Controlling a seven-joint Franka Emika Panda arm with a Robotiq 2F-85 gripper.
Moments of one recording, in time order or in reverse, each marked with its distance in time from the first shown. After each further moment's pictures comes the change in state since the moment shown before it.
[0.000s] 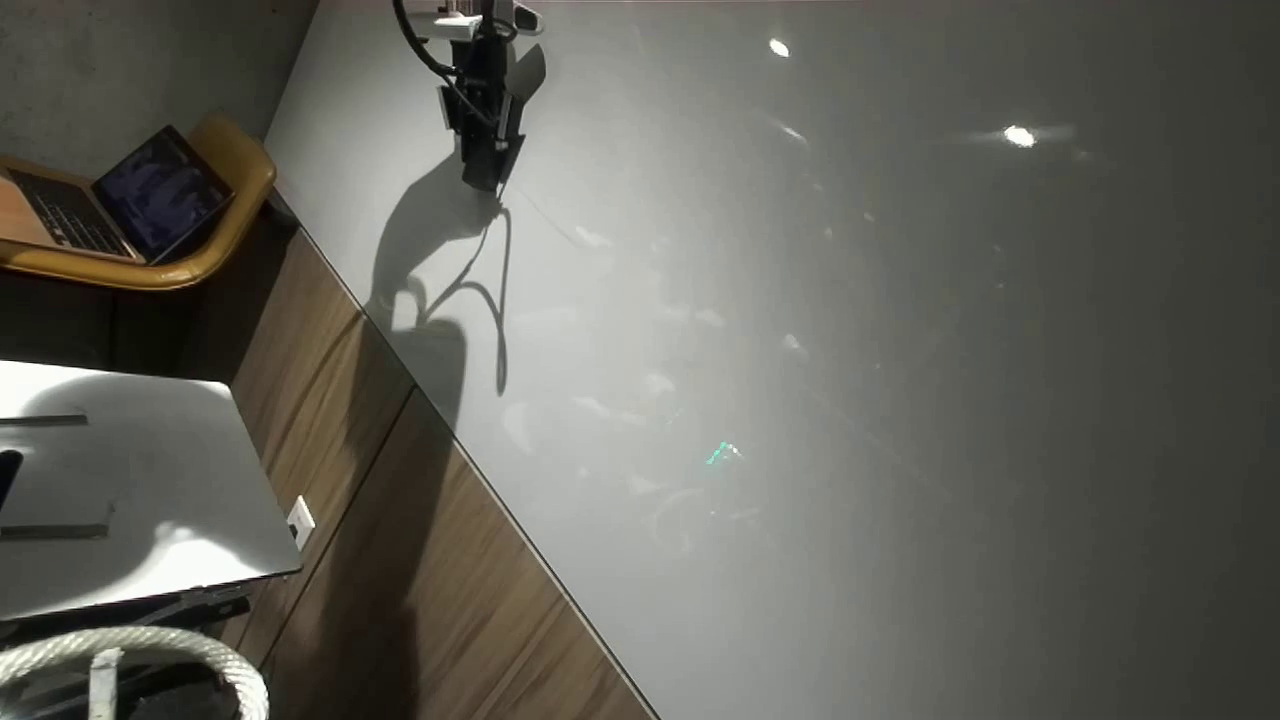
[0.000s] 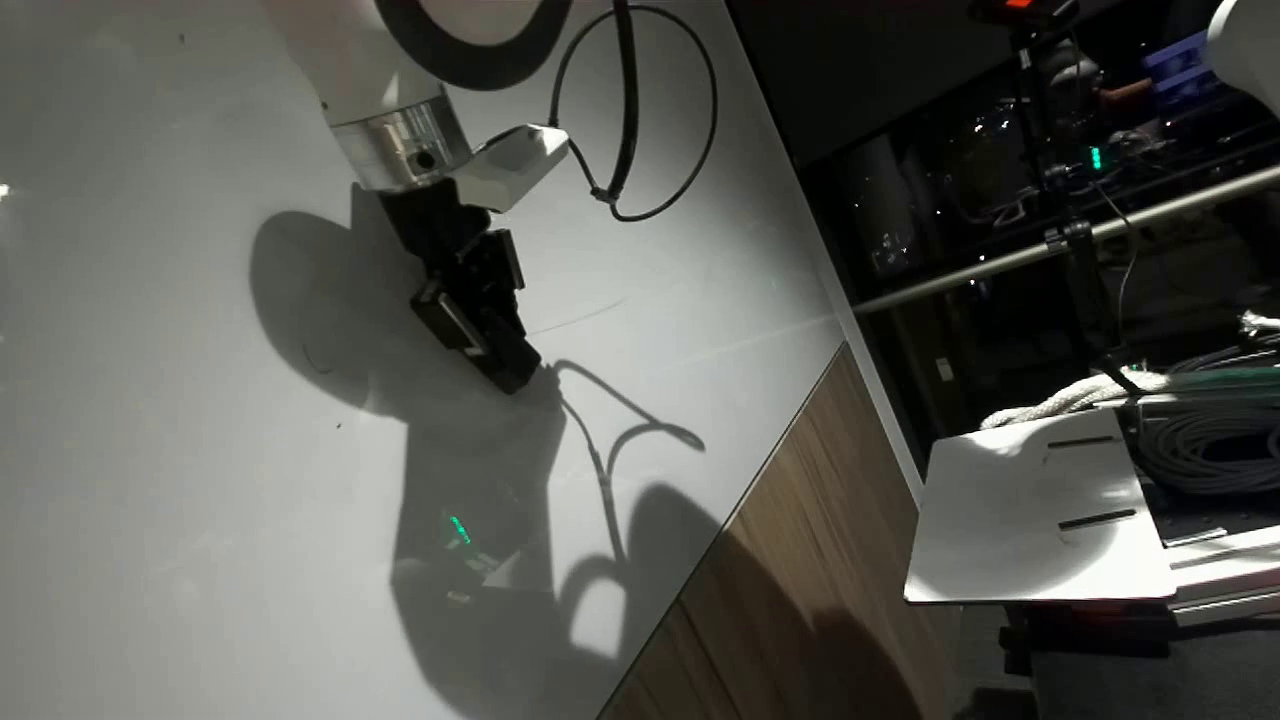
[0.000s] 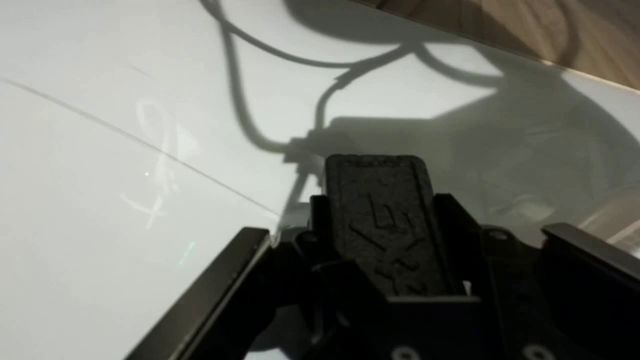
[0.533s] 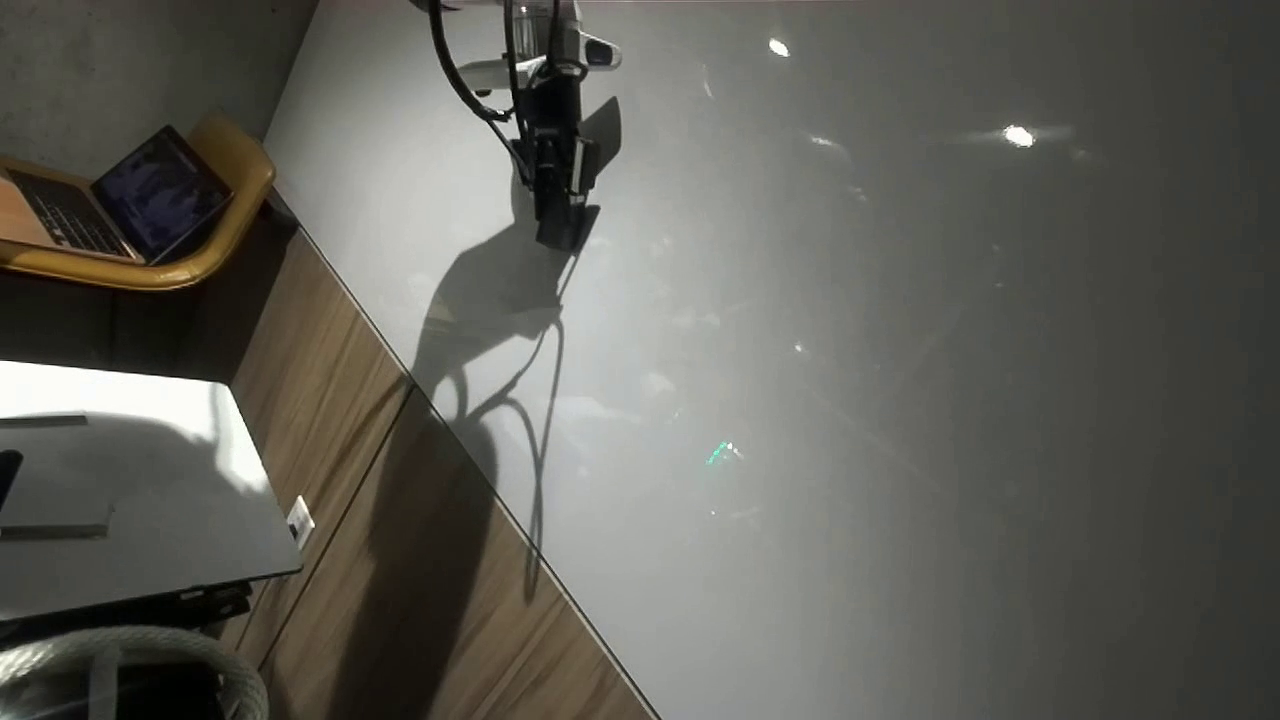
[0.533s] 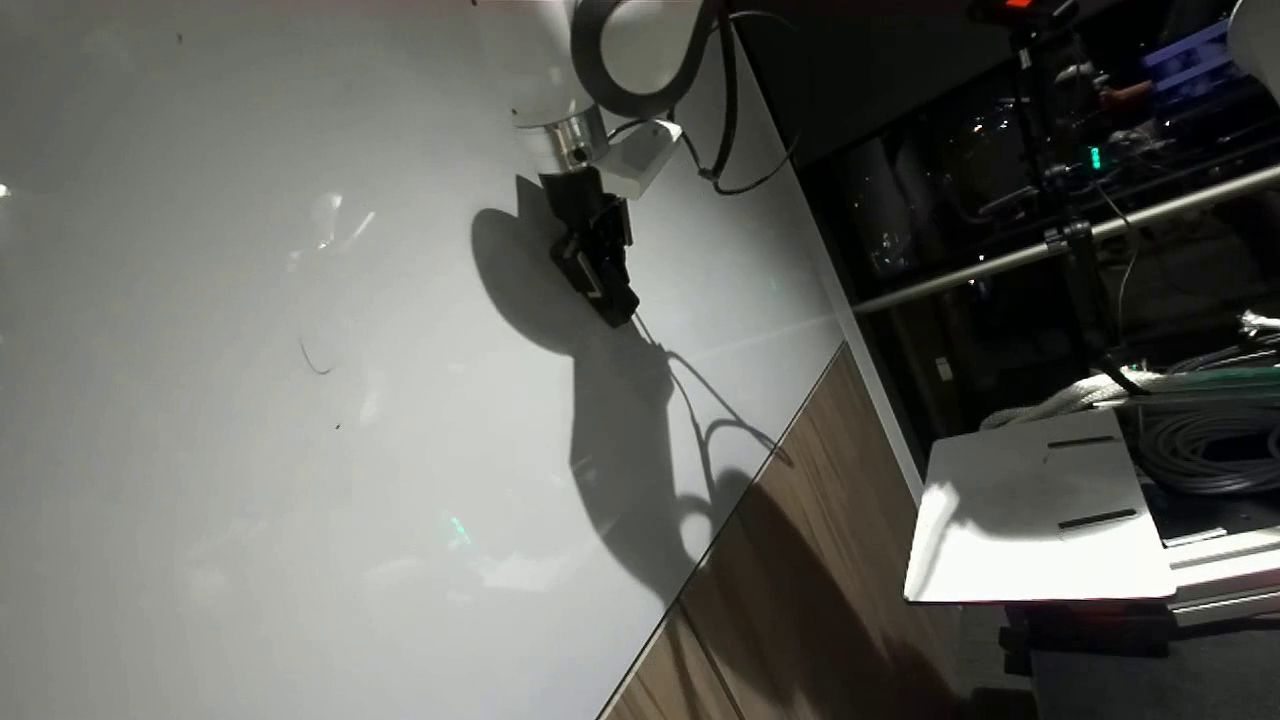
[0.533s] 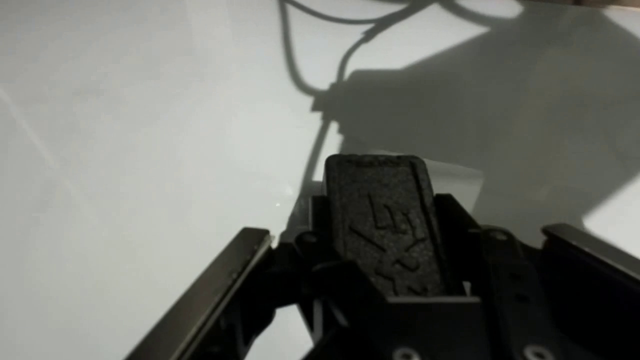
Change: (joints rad) arm -0.183 -0.249 -0.128 -0.370 -0.046 0.249 0.015
